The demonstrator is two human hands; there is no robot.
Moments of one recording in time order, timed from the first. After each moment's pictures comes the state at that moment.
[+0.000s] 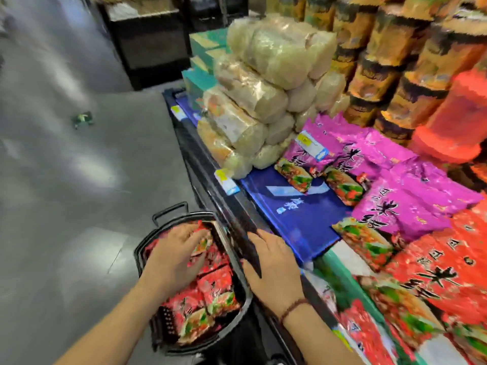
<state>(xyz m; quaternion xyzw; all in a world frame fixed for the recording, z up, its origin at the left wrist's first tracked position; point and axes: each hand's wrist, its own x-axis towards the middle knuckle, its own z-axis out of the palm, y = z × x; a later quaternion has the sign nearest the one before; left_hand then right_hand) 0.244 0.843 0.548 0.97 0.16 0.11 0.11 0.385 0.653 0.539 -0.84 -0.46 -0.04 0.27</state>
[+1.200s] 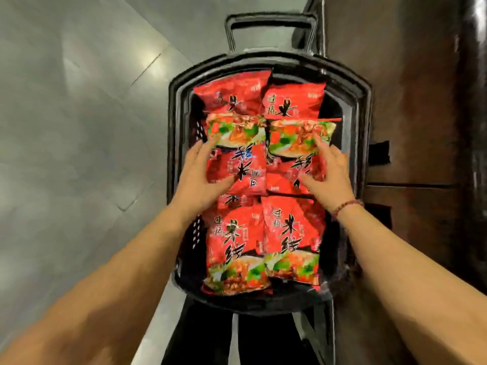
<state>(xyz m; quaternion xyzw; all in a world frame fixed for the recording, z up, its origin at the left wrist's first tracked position) 0.165 0.970 0.117 0.66 0.55 0.11 0.50 0.428 0.888 0.119 -0.80 -0.43 0.38 0.19</state>
